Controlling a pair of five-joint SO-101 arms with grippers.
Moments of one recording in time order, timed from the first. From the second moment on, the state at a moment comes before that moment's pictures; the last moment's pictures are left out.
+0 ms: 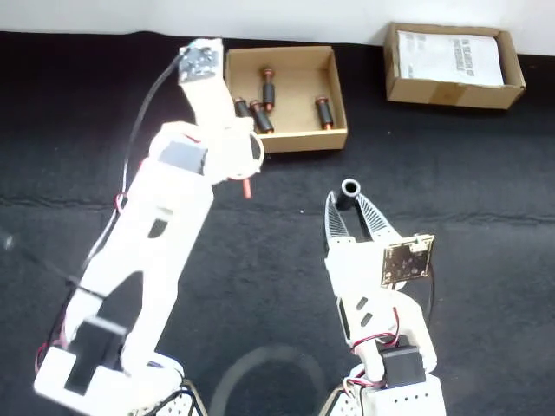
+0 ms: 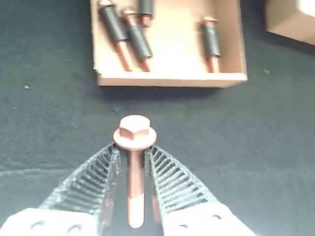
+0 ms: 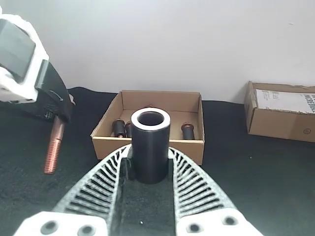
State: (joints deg) left arm 13.3 -9.7 13.1 51.7 28.5; right arm -17.7 -103.8 94.9 21.5 -1.9
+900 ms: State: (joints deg) left arm 24.7 -30.7 16.0 36.4 28.2; right arm -18.0 -103.8 95.0 24.7 -2.1
